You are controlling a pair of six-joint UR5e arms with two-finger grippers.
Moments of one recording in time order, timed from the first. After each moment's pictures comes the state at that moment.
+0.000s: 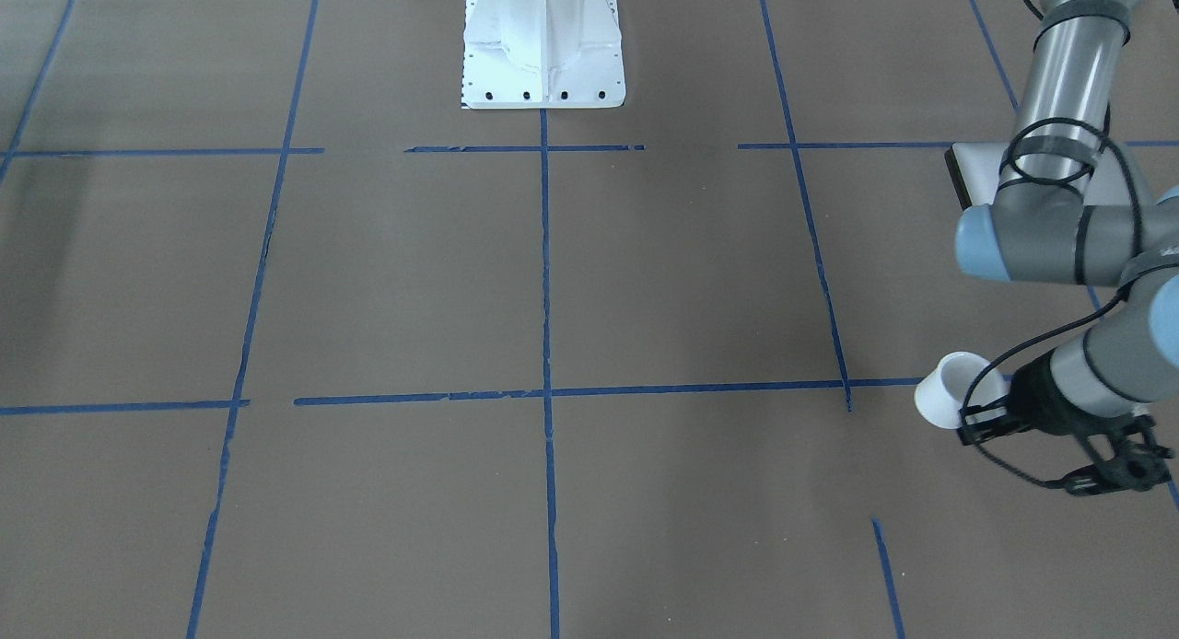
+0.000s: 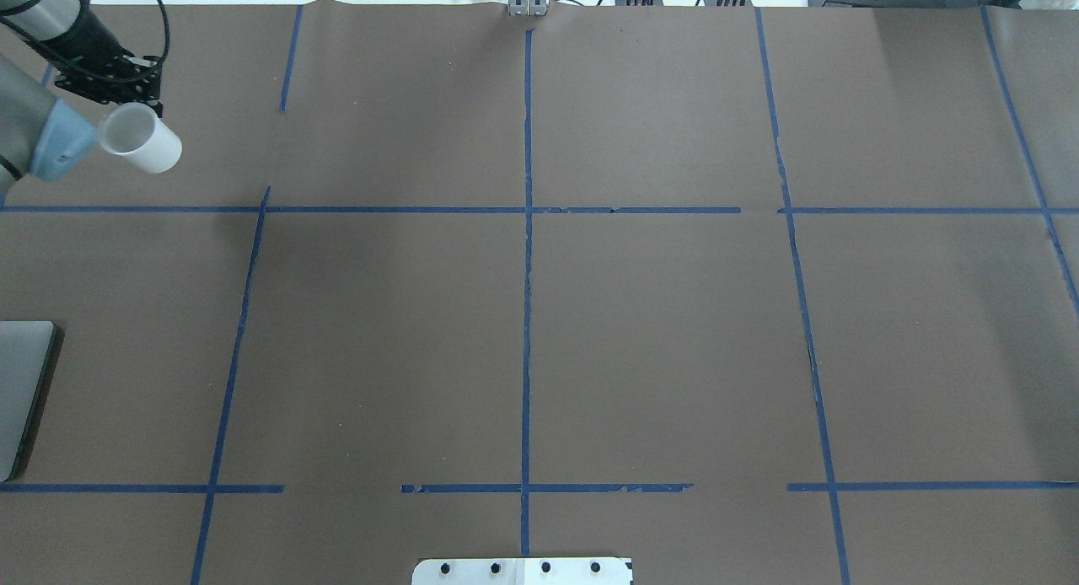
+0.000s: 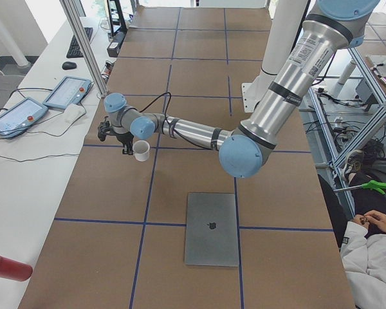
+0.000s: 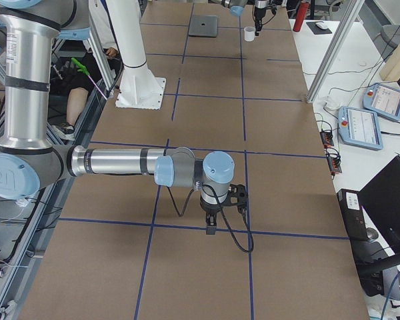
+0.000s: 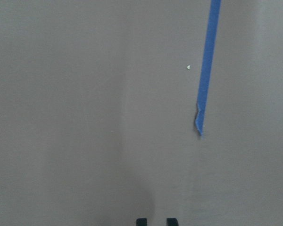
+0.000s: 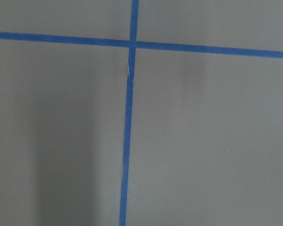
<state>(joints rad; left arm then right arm) -1.19 -2.05 -1.30 -1.81 -2.27 -0.63 1.54 -1.71 1.75 -1.64 2.28 -0.04</state>
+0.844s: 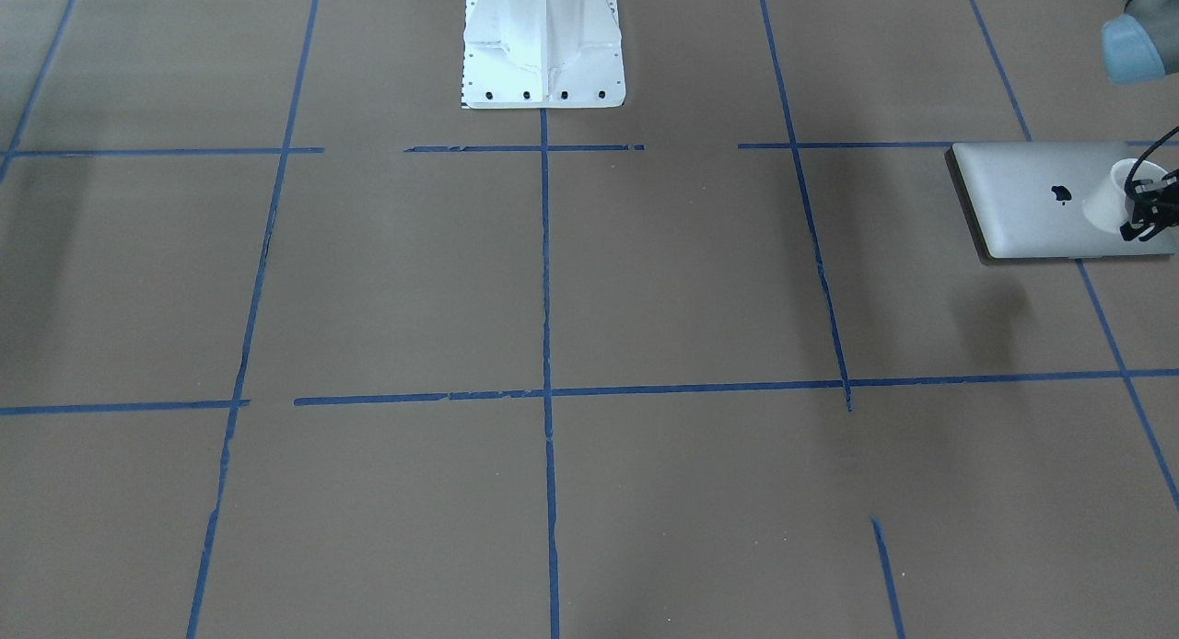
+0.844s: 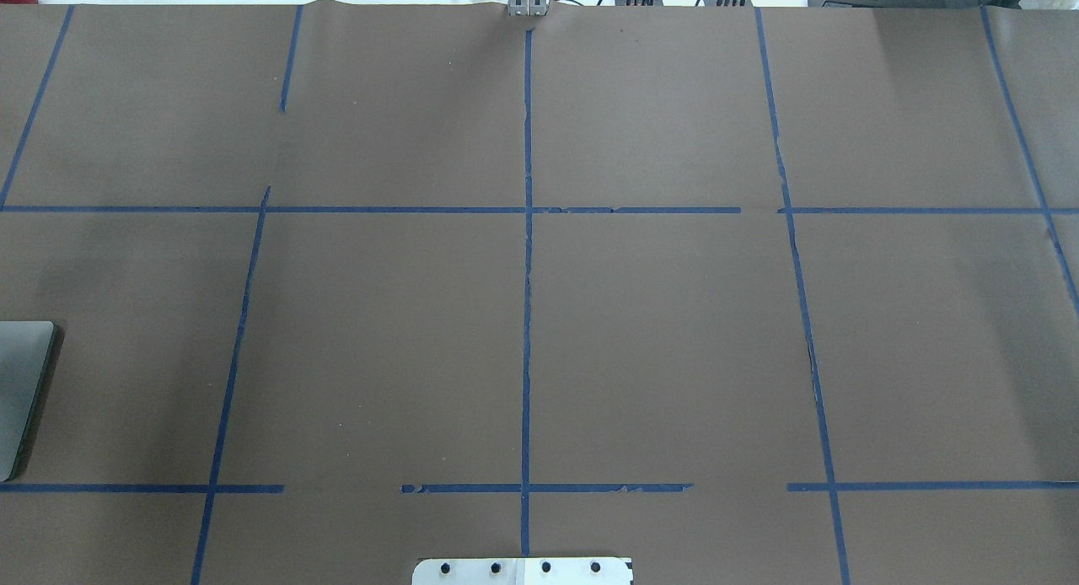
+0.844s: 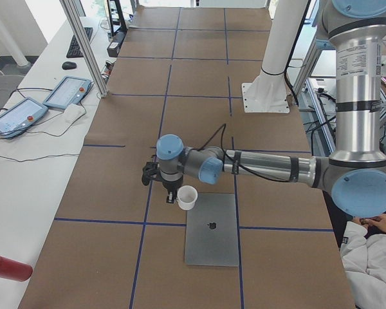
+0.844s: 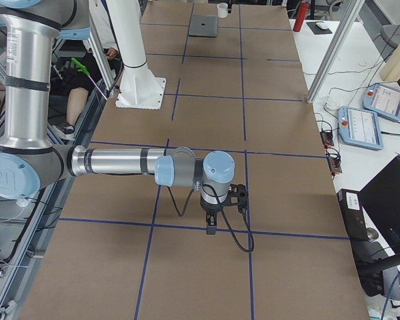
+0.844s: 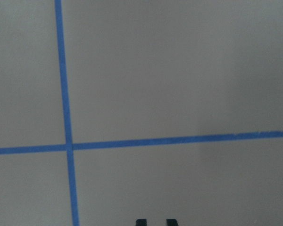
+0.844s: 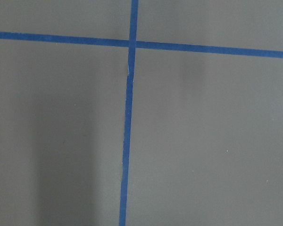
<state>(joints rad) -1.32 -1.39 -1.73 -1.89 -2.28 -0.29 1.54 -1.71 1.75 -1.64 2.28 -0.04</state>
